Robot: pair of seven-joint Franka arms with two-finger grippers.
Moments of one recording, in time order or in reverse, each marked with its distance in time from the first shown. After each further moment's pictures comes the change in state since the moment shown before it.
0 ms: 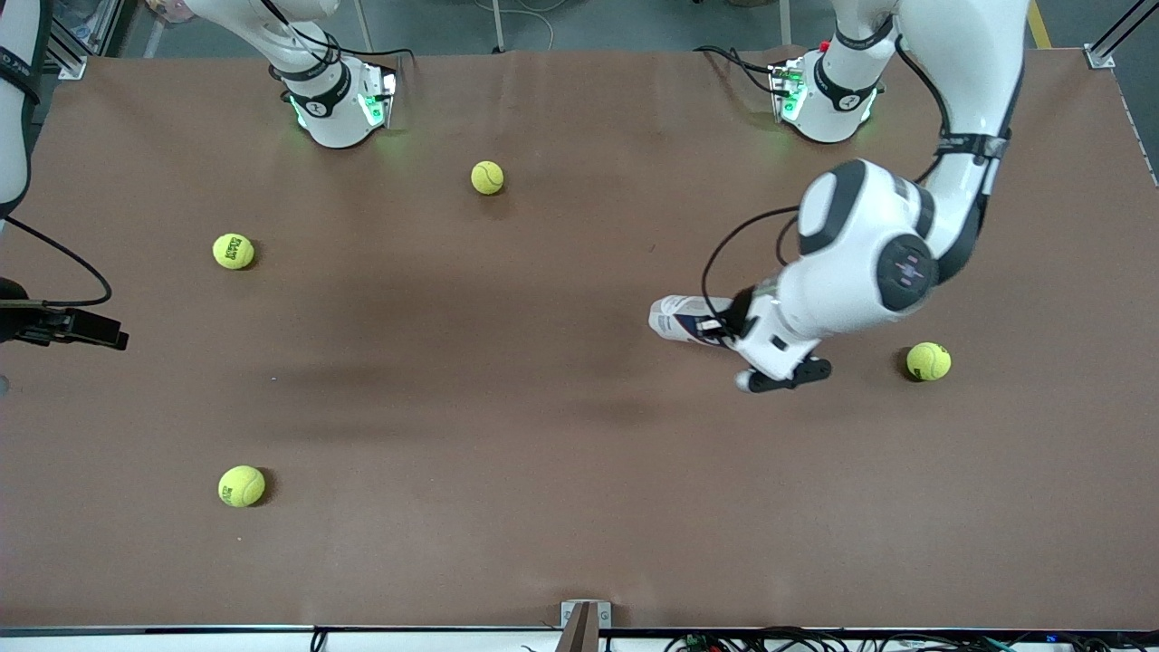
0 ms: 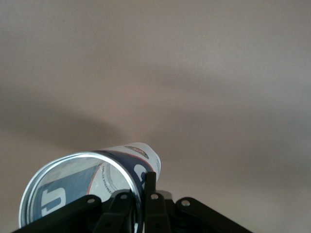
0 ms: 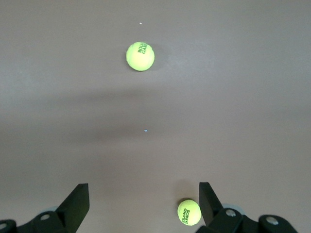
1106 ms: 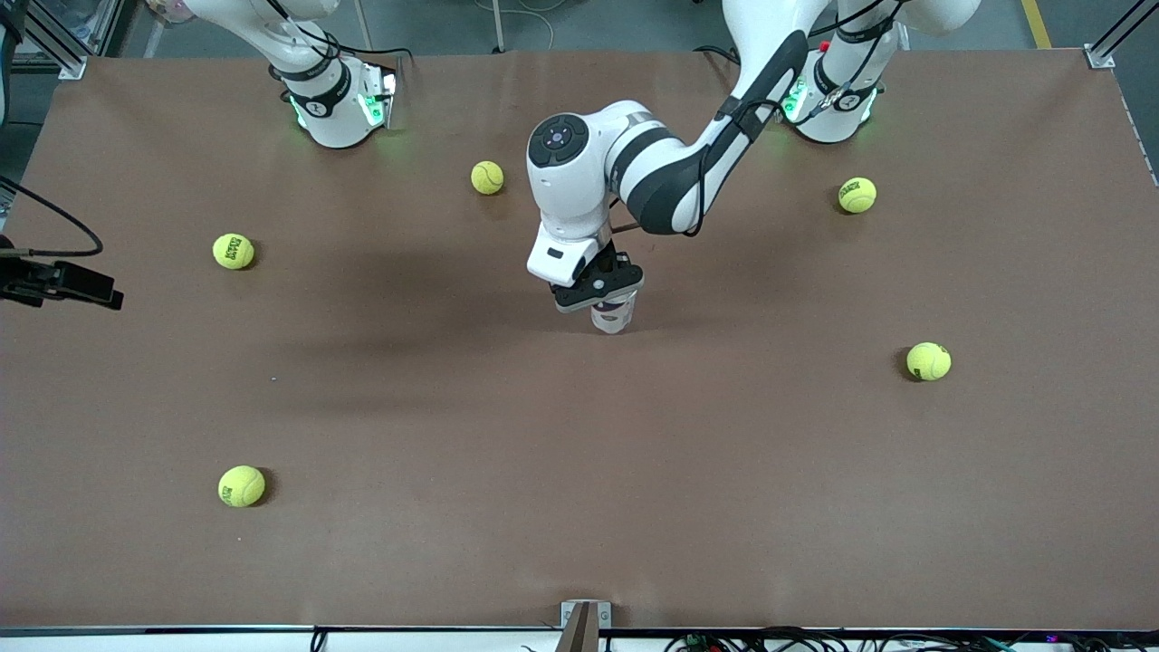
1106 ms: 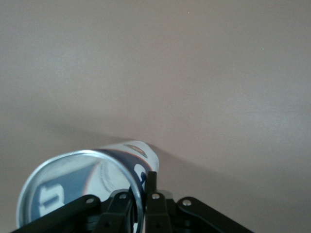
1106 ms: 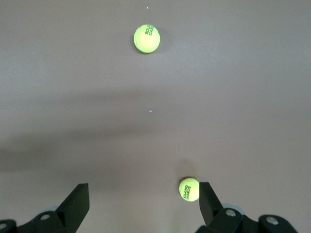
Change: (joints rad) left arm -0.395 0.175 0.004 0.091 0.523 0.086 -0.708; right arm 0.012 -0.131 -0.009 -0.069 -0.002 -0.083 0.000
